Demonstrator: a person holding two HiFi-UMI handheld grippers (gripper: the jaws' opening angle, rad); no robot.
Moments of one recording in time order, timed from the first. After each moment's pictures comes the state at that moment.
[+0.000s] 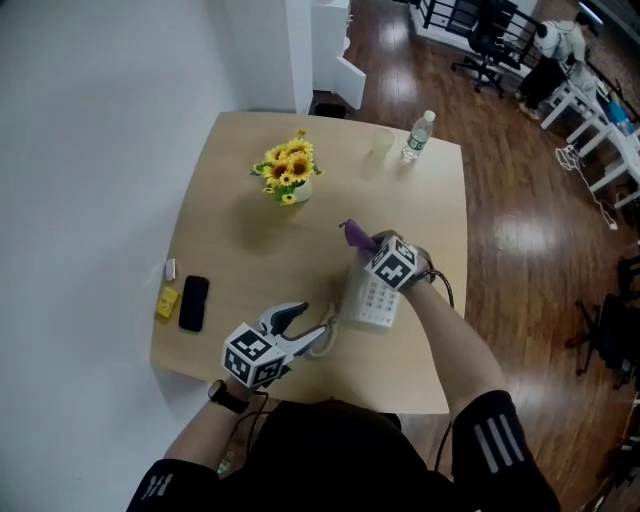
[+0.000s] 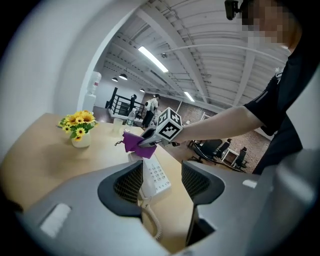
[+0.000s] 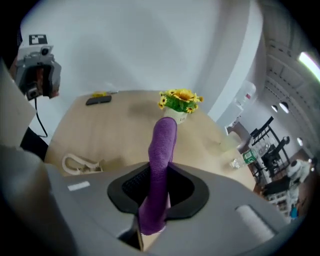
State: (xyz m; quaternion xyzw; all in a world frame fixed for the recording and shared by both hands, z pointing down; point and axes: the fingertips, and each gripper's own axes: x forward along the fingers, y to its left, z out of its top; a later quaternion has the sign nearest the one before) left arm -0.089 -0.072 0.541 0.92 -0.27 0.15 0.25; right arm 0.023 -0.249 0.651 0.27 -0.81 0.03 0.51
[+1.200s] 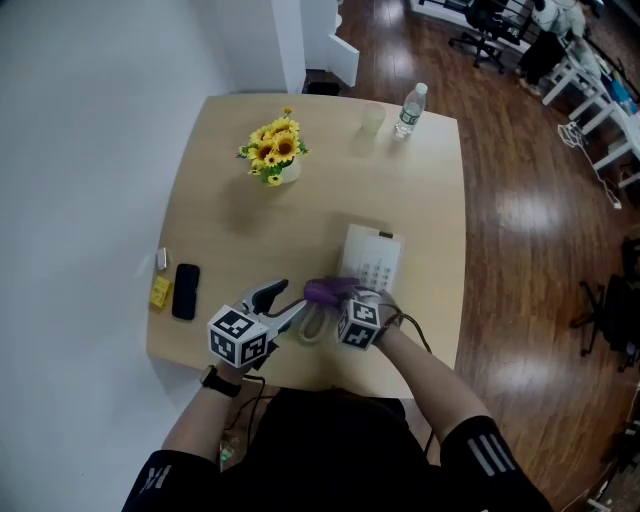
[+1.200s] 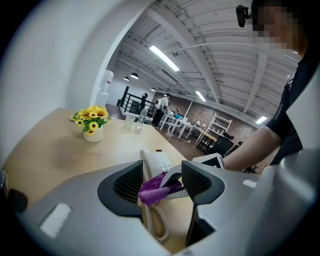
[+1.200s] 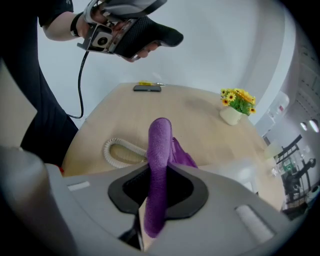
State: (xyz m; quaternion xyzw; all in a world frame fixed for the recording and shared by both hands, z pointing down) left arm -0.104 -0.094 0.563 0.89 -0.32 0.16 0.27; right arm -0.043 -0.067 0.732 0.12 -0.85 0.01 0.51
